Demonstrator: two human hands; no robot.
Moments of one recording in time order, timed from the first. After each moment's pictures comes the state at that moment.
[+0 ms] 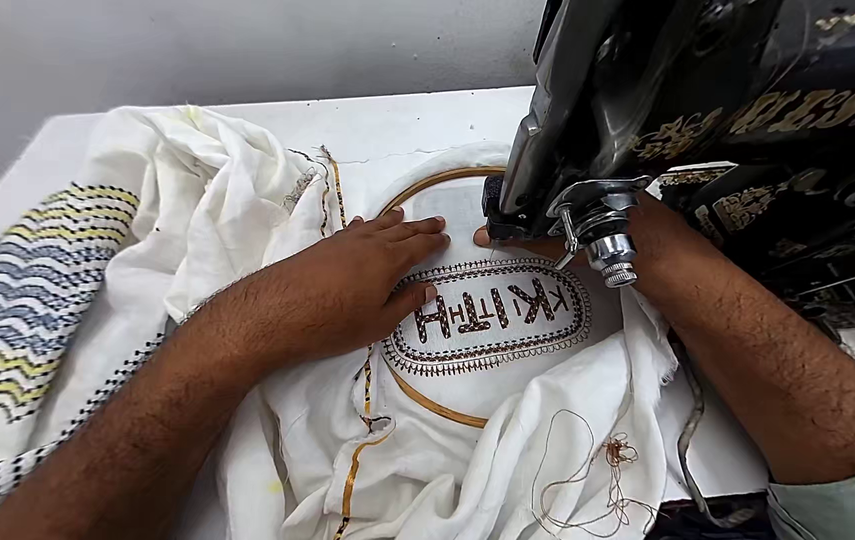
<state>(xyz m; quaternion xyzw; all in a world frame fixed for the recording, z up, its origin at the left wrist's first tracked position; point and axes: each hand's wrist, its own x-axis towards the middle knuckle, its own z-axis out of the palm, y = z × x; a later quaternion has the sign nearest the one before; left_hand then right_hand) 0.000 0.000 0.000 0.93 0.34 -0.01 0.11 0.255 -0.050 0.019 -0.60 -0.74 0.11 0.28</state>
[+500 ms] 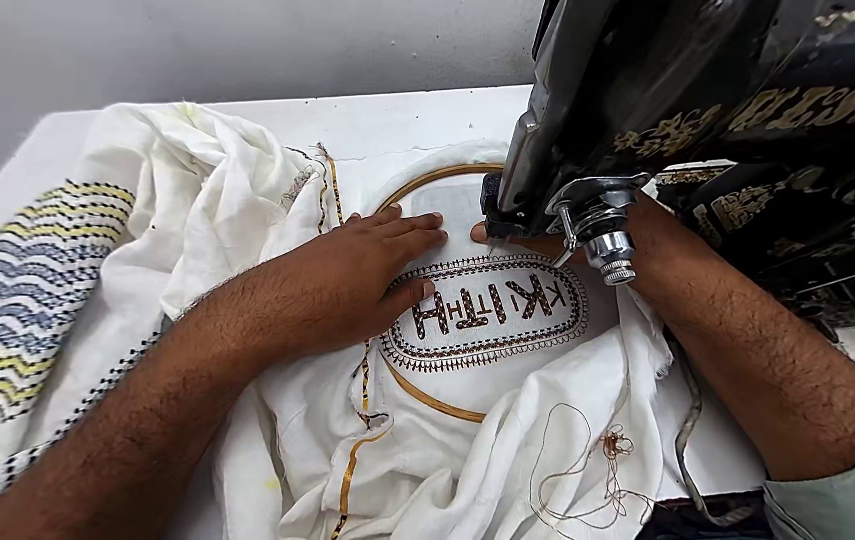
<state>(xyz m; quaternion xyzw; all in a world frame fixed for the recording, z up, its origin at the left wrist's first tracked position) -0.001 0.002 -0.001 0.93 0.34 0.00 0.12 0.258 -0.047 0.011 -0.58 -0.75 0.09 0.31</state>
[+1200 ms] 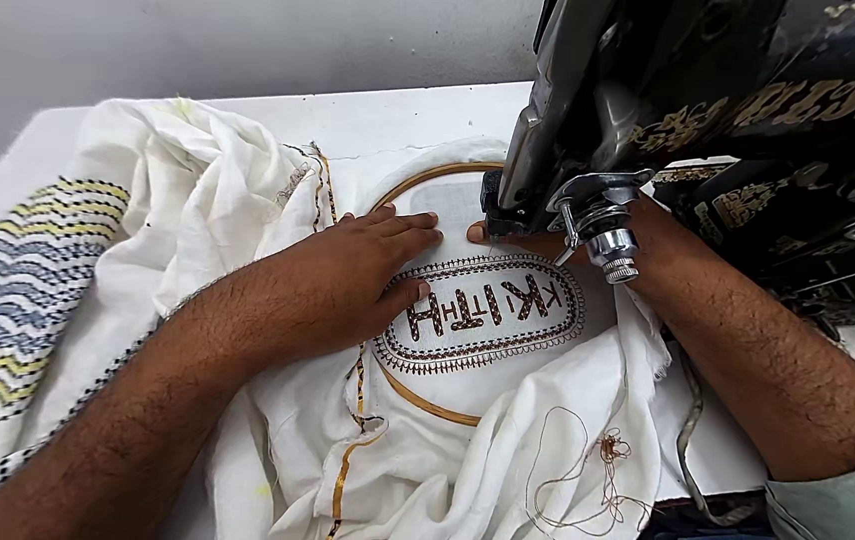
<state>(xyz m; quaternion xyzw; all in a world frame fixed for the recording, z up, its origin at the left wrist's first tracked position) -0.002 0.000 0.002 0.93 0.35 -0.02 0.11 0.271 -0.008 -0.023 -0.54 -0.78 0.05 0.30</state>
